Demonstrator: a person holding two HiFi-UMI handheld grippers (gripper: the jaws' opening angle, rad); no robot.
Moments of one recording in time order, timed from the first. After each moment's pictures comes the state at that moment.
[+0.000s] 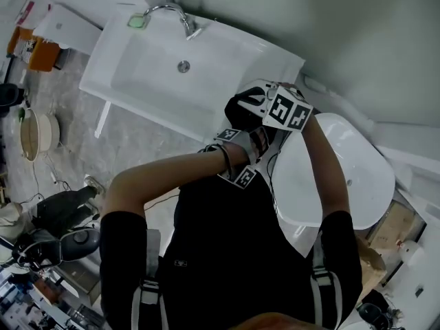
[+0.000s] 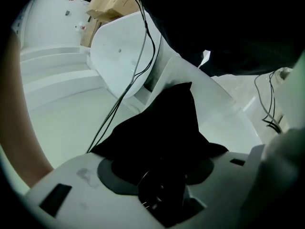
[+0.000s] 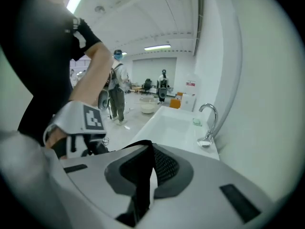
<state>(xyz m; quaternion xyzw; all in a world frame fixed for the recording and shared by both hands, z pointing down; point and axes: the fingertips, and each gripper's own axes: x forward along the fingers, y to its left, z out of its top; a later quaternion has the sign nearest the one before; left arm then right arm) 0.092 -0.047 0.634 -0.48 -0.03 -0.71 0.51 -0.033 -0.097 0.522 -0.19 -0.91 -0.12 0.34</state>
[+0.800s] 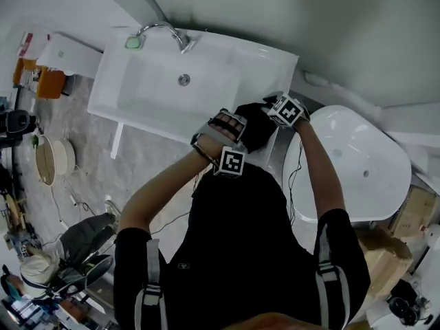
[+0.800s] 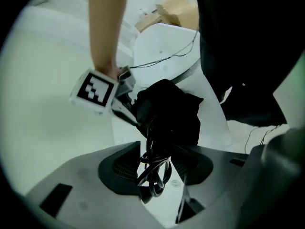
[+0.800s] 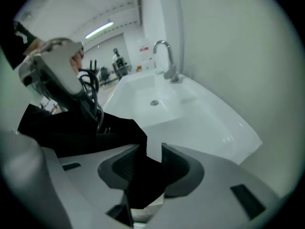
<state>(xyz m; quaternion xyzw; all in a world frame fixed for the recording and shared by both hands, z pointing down) 0.039 -0.052 0.636 -0.66 0.13 -0.68 0.30 0.064 -0.158 0.707 0.02 -0.87 0.09 0.48</state>
